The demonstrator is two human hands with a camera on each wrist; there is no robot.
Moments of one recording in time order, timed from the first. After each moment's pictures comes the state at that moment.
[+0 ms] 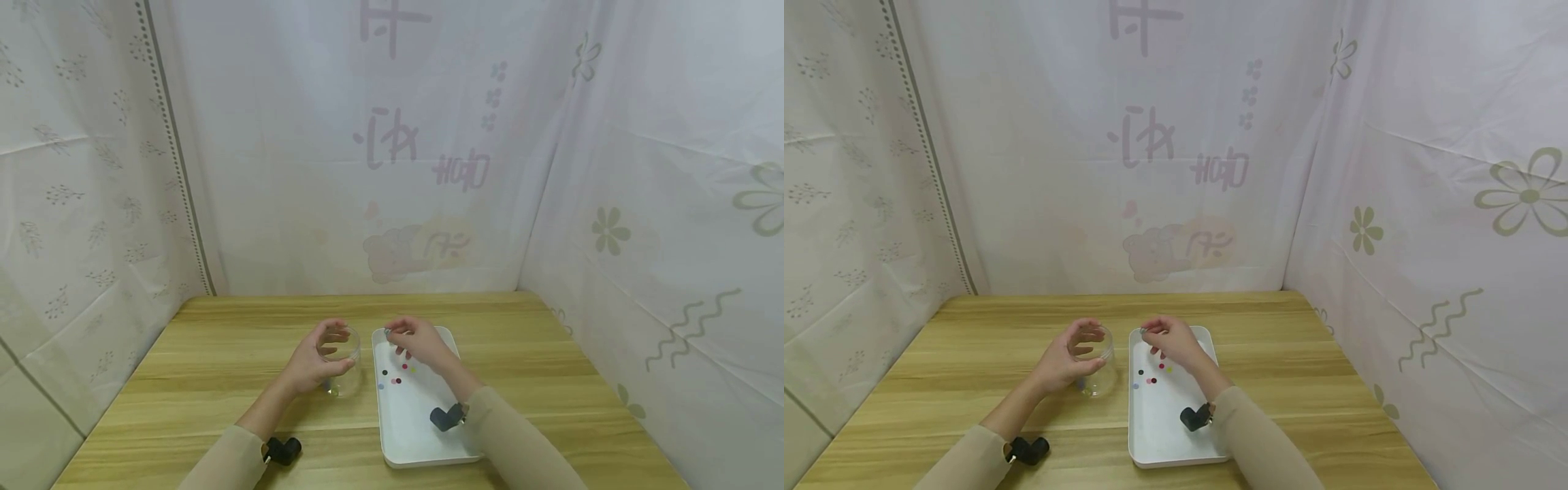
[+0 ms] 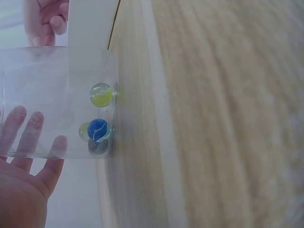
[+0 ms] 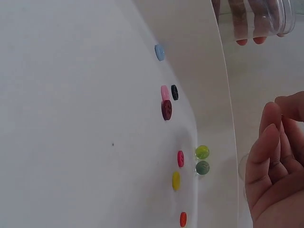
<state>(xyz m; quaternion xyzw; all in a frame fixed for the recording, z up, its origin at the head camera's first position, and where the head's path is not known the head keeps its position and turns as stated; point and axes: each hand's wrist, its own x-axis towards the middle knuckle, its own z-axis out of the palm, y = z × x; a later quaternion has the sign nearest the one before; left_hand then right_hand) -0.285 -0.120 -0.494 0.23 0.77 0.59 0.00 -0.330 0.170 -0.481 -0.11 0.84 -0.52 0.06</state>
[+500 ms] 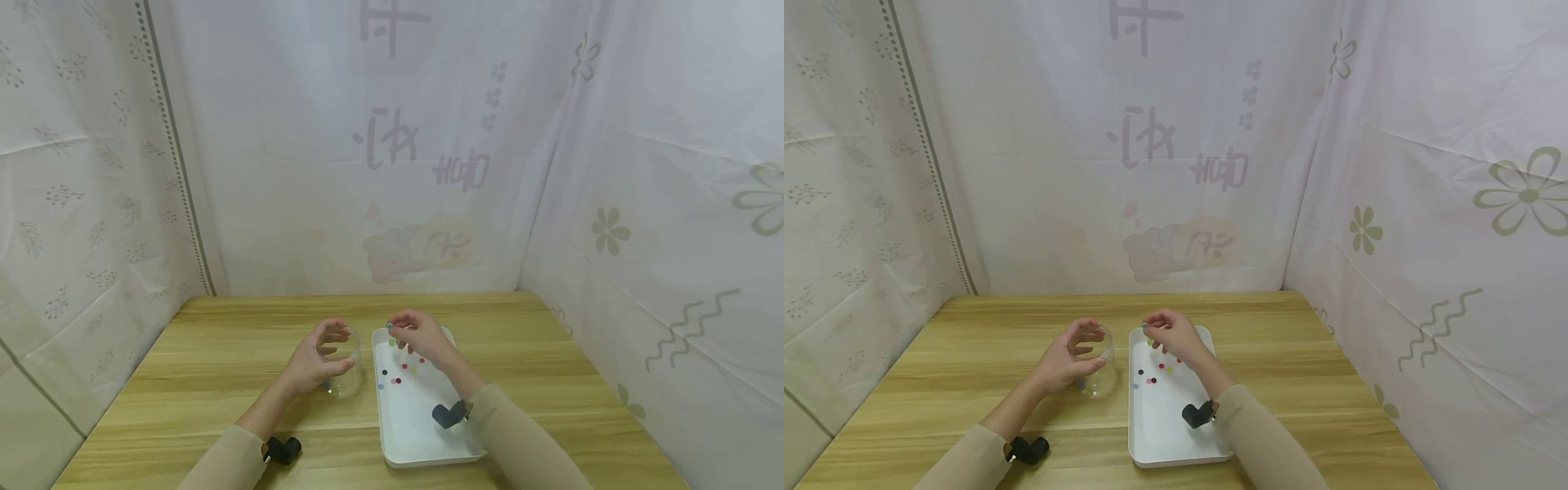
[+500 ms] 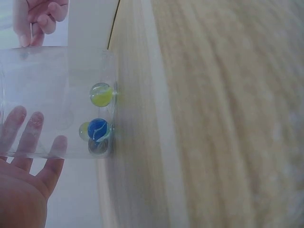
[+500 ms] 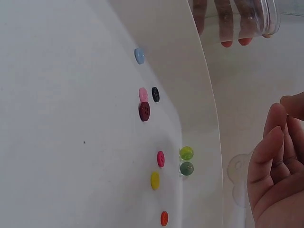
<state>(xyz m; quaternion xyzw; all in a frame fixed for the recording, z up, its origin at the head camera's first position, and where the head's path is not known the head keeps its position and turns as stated) -0.284 -0.119 -0.491 0.23 0.78 0.58 0.00 -0.332 0.174 -0.472 -0.13 0.83 -0.55 0.05</state>
